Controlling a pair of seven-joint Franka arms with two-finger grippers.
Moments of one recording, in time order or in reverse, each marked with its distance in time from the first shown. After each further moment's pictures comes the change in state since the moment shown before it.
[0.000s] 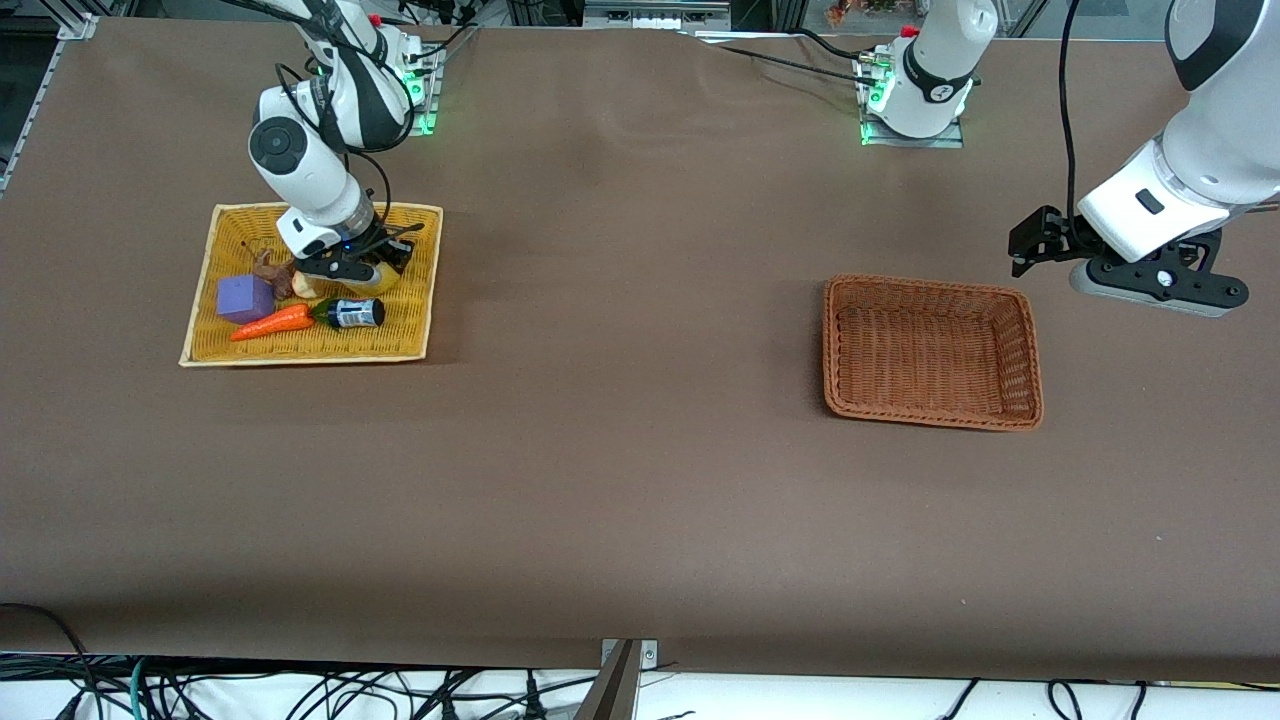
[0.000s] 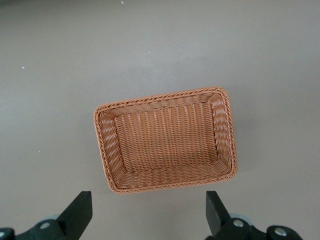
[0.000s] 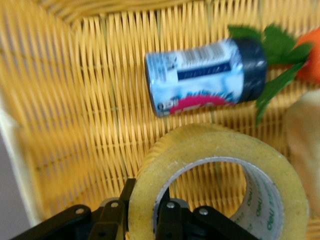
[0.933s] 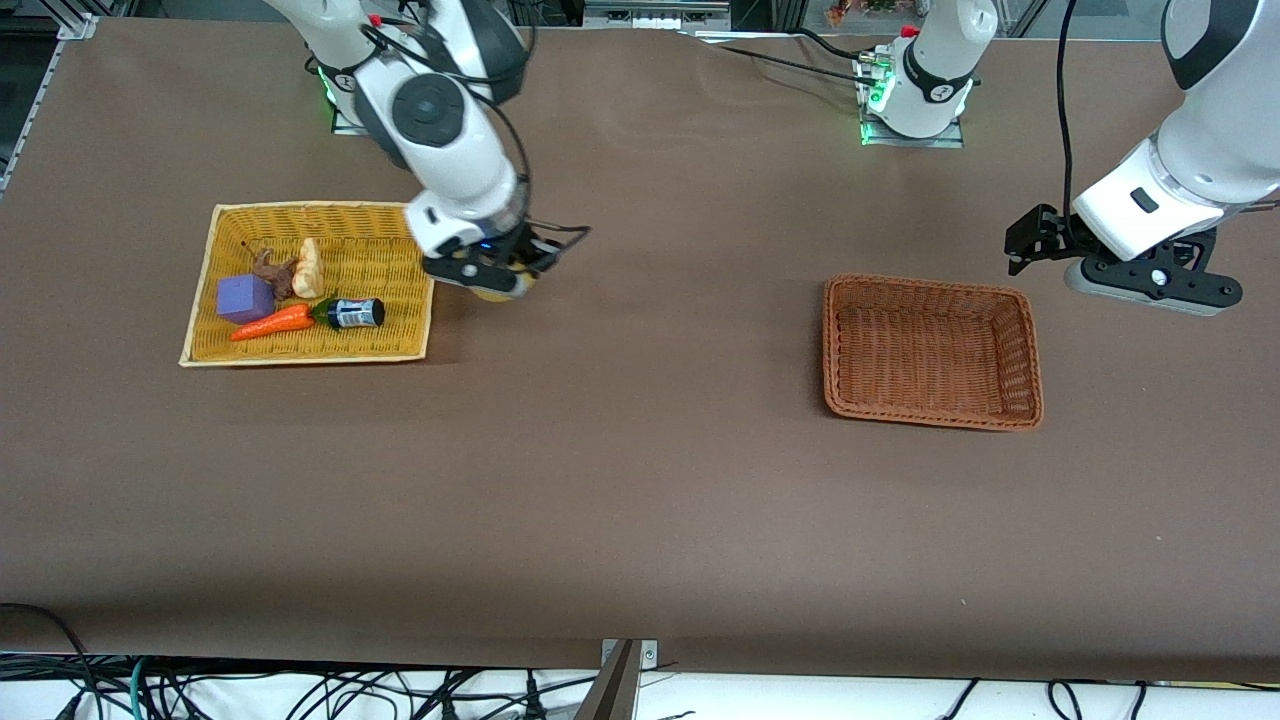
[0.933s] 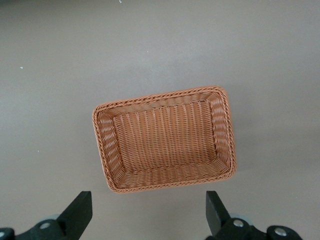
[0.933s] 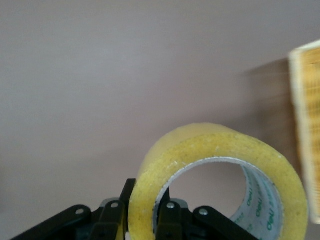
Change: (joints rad) left arm 0.003 0.001 -0.006 0.002 0.000 -0.004 0.000; right arm 0.194 0.286 0.289 0.809 -0.069 -0.482 0.616
